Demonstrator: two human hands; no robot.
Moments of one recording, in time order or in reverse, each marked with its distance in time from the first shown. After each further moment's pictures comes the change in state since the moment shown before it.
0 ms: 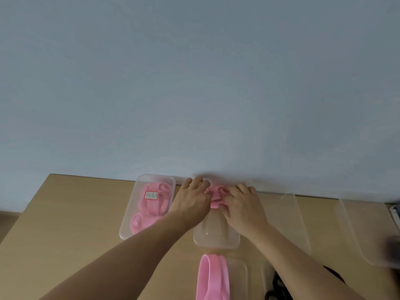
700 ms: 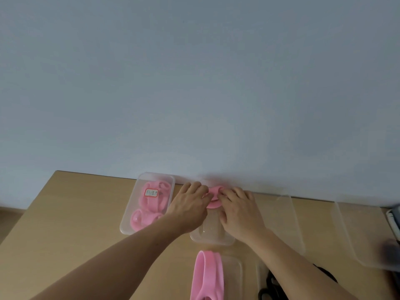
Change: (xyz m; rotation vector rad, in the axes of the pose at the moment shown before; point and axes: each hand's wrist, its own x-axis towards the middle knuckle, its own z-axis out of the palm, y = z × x) left_hand -0.016 0.006 -0.006 -0.010 -0.029 0.030; right_hand -0.015 -0.002 -0.008 0.056 -0.033 -0.032
